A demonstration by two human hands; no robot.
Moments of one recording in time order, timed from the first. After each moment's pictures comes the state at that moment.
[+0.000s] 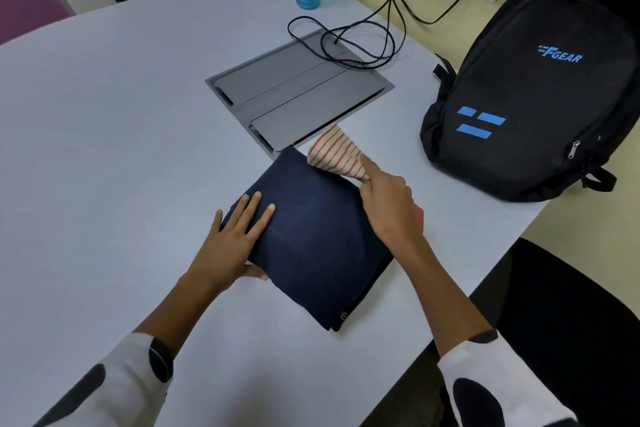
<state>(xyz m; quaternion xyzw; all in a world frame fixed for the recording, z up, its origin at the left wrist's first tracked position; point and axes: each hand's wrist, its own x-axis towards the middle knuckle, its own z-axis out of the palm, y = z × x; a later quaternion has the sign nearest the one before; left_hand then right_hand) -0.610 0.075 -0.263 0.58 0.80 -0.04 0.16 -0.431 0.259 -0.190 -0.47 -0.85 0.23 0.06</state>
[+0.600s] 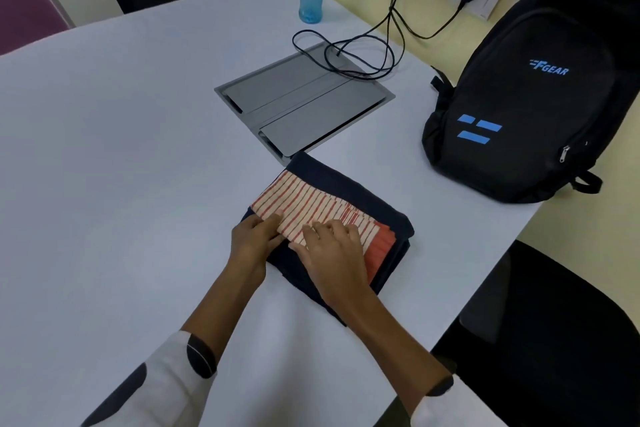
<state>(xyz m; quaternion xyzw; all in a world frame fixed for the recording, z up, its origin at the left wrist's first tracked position) -0.585 0.096 -0.233 -0.03 0.64 0.61 0.46 -0.461 0.149 -0.246 -0.31 -0.94 0.01 0.11</state>
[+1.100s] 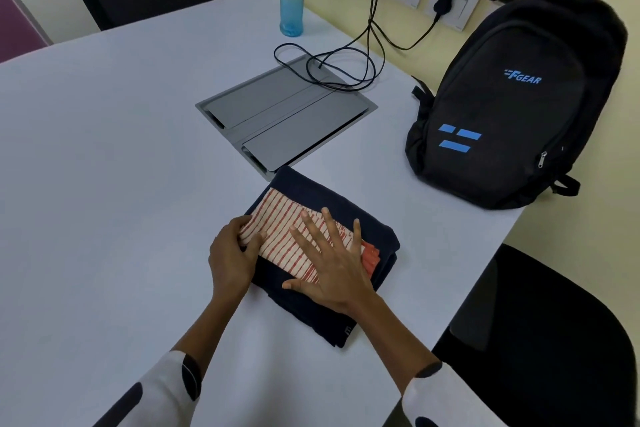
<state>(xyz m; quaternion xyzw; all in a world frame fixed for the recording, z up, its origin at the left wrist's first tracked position) -0.596 0.100 -0.272 0.26 0.85 0.43 0.16 -0.441 0.193 -0.280 -0.28 -0.96 0.05 0.02</state>
